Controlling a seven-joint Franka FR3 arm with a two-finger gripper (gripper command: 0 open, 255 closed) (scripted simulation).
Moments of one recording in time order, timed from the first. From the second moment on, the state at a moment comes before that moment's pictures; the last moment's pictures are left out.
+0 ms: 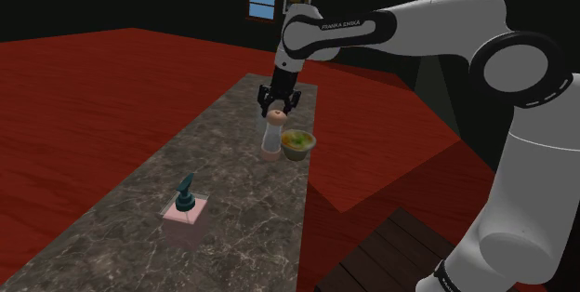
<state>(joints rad) 0.05 0.25 0.15 -1.64 0.10 1.95 0.38</state>
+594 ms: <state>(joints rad) 0.05 0.24 0.15 -1.53 0.10 1.83 0.40</state>
